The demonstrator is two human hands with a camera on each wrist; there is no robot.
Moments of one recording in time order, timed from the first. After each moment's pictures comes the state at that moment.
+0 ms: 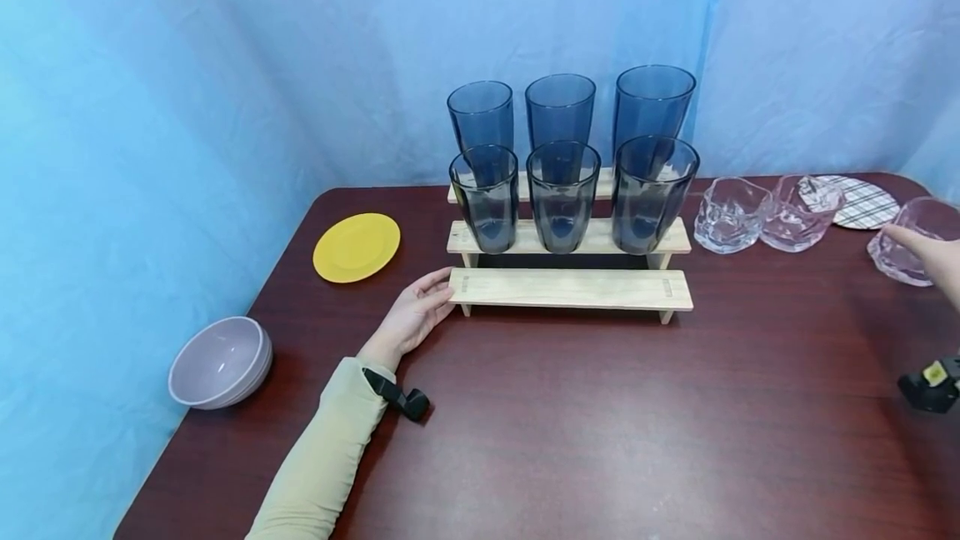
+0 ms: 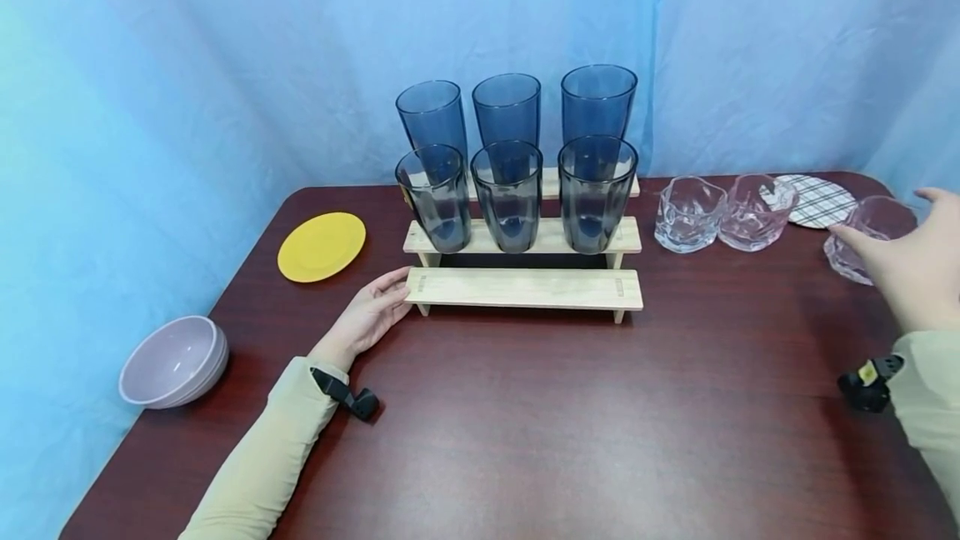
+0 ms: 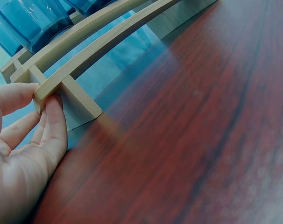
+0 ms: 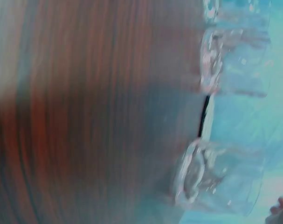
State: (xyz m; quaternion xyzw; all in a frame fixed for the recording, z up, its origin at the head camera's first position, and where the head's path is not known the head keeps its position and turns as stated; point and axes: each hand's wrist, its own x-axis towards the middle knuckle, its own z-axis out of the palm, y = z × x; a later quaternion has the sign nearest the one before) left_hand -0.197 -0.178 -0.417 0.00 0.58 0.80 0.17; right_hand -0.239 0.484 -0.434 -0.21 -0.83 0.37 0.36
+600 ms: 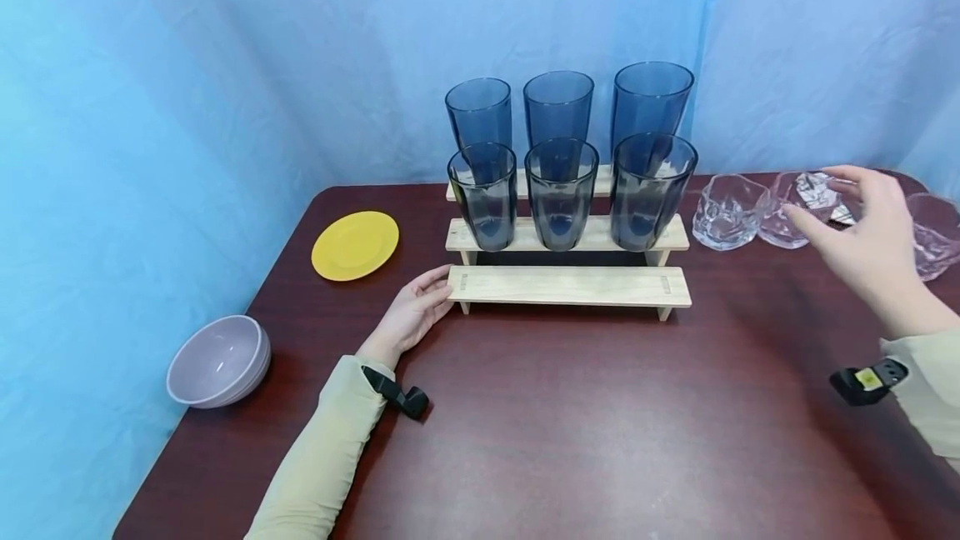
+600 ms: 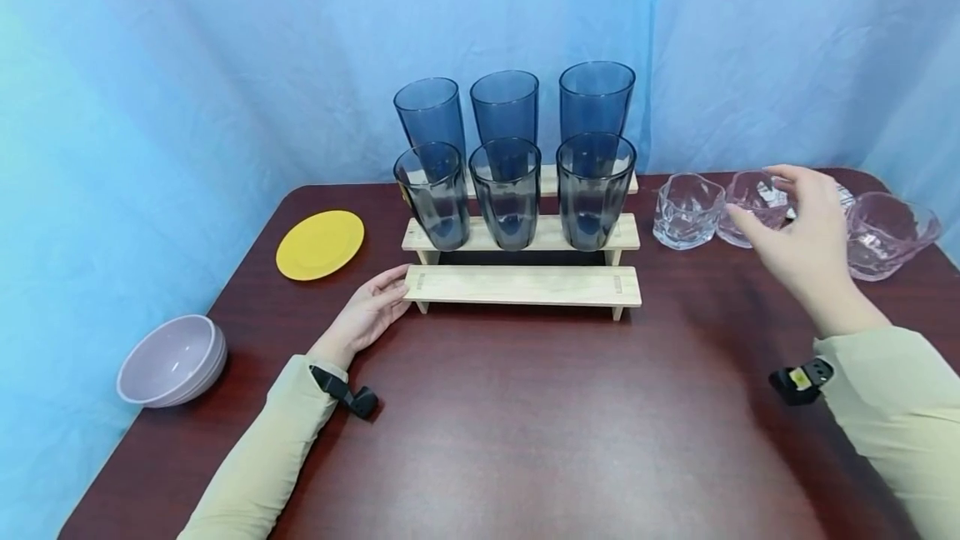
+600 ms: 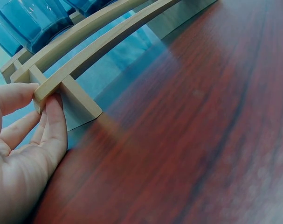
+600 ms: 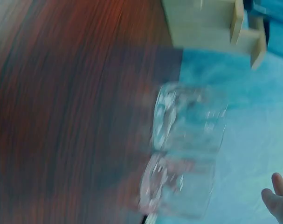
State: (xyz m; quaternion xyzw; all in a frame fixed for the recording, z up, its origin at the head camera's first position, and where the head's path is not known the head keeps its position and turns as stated) left_hand -0.196 -0.177 -0.416 0.00 0.57 0.80 0.17; right_hand -0.185 0.321 -0.327 -0.02 -0.89 0.37 0.28
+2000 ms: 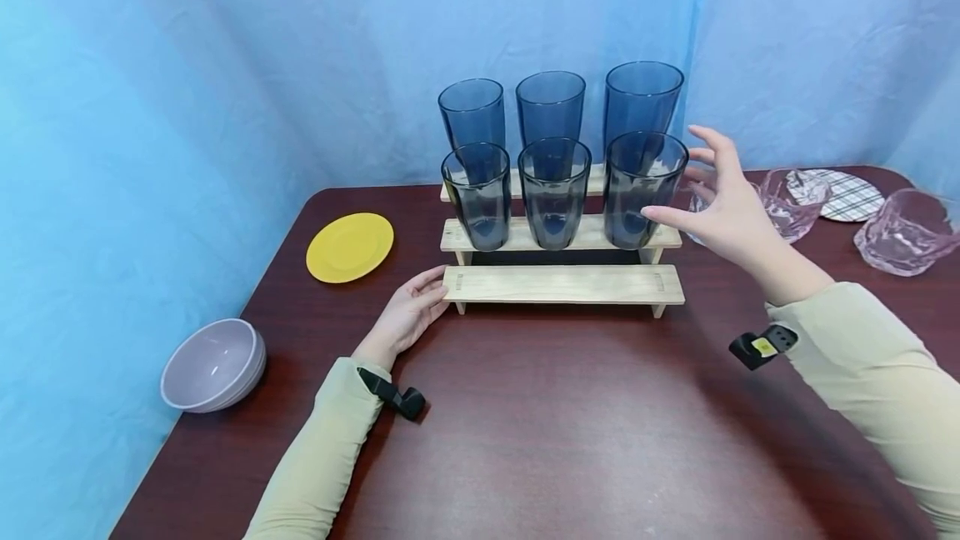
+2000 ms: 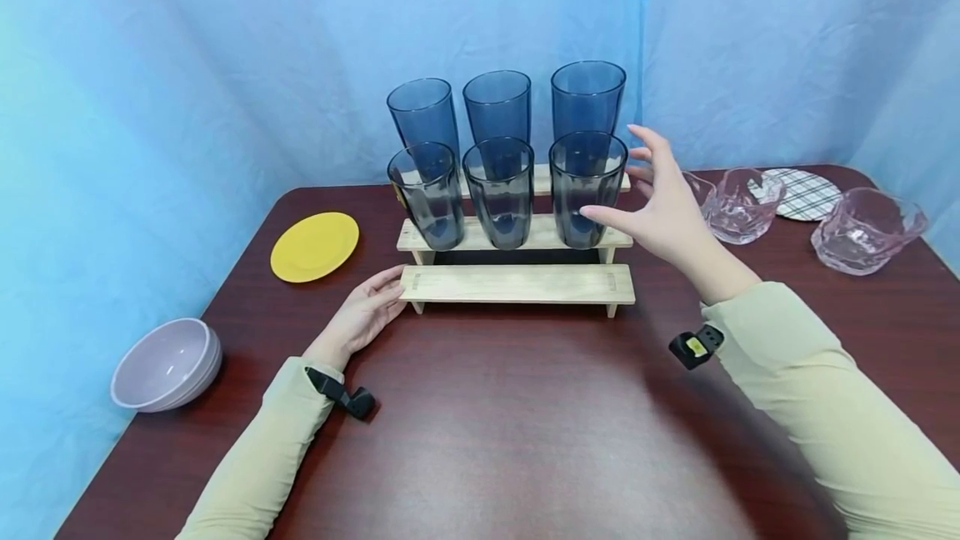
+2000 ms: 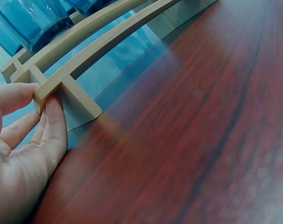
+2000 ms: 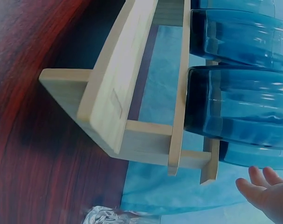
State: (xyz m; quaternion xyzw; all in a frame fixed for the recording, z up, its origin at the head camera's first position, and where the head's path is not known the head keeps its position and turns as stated) left_hand -0.196 -0.176 -0.414 0.01 0.58 0.80 0.17; right_hand -0.198 0.217 -0.287 0.09 -0.86 0.50 0.09
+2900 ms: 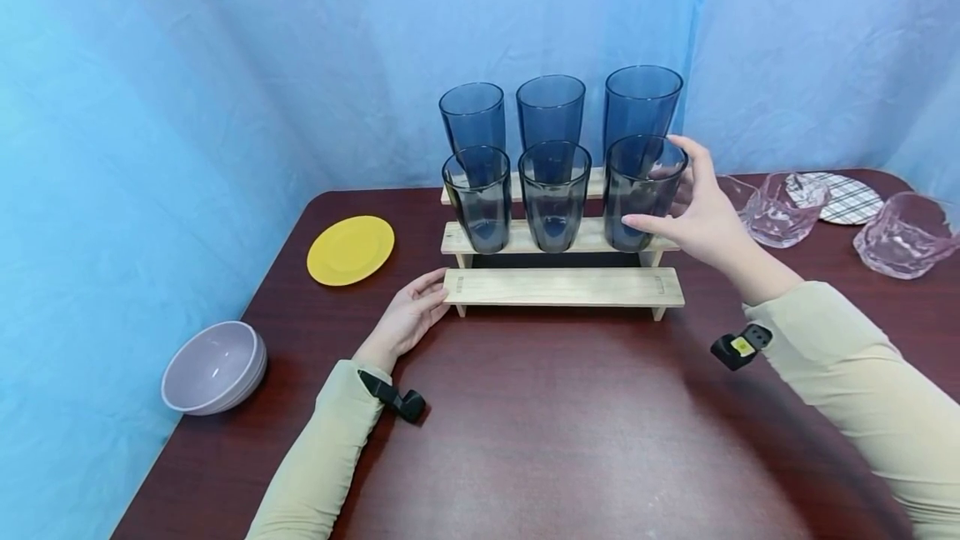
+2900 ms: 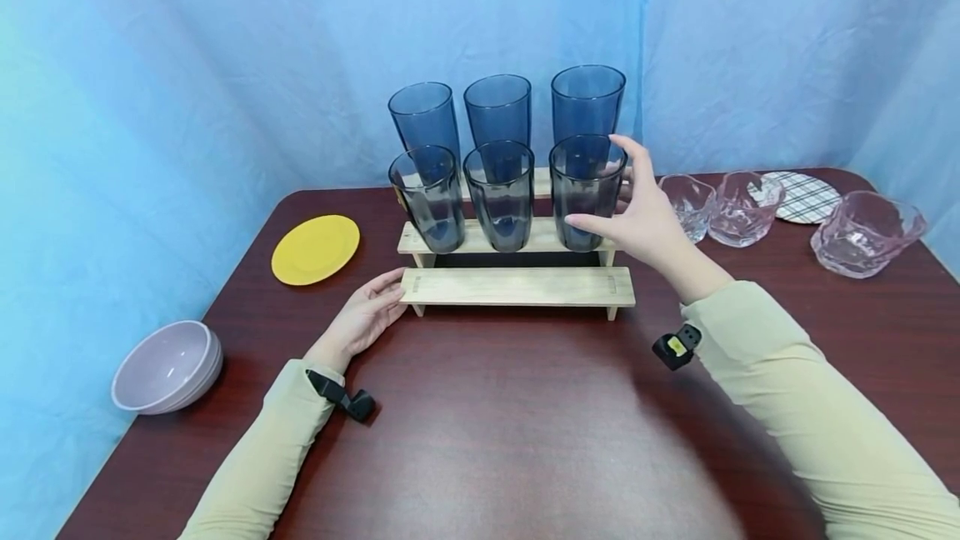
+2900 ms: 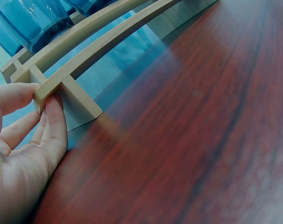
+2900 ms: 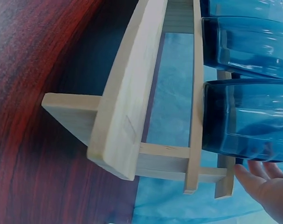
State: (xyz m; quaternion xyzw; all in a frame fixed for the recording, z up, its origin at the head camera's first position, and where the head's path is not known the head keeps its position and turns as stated) left_hand -0.194 -0.176 -0.413 0.01 0.57 0.80 0.17; right_hand -0.206 0.203 -0.296 0.11 -0.86 0.49 0.08
